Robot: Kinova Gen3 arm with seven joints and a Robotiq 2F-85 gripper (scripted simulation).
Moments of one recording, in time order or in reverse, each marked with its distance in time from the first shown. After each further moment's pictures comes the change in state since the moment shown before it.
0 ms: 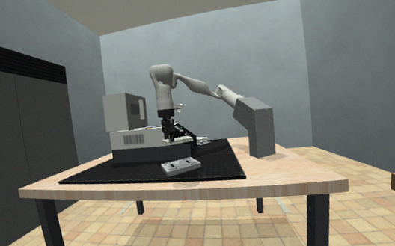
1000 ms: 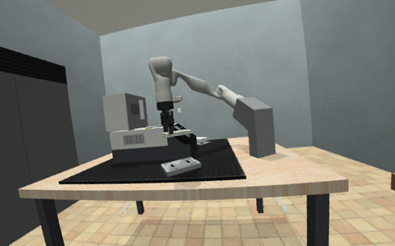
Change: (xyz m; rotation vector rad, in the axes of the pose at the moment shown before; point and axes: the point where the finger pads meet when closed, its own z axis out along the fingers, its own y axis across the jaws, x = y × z) arm 0.000 0.000 -0.035 0.000 0.000 0.000
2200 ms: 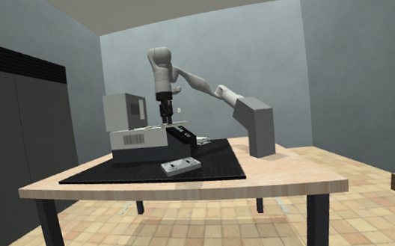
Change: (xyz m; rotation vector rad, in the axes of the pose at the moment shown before) arm 0.000 0.000 -0.043 0.000 0.000 0.000
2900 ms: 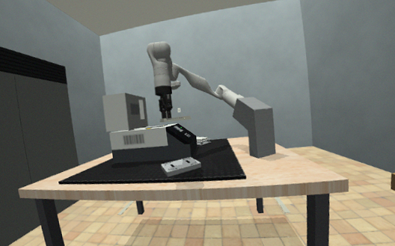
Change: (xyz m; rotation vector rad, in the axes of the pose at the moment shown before) arm 0.000 0.000 -0.025 0.000 0.000 0.000
